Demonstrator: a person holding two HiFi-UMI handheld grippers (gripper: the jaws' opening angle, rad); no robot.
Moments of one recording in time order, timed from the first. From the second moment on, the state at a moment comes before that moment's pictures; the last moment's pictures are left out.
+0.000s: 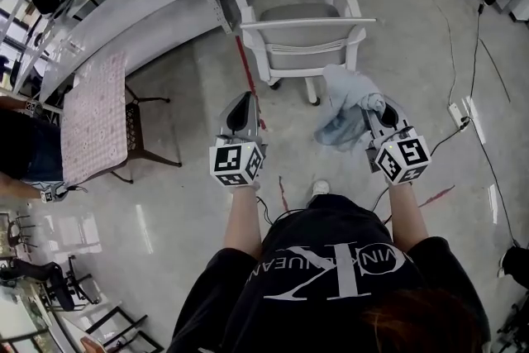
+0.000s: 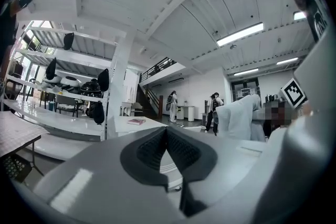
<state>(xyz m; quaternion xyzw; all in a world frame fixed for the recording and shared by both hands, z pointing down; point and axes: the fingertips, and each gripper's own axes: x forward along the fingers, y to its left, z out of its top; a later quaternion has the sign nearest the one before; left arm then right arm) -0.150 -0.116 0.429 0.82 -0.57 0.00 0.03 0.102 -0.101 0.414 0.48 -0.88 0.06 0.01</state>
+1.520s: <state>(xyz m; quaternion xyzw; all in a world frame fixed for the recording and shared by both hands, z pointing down) -0.118 -0.225 0.427 0.83 -0.56 0.01 0.02 0.081 -0.228 0.380 0.41 -0.91 0.04 0.00</state>
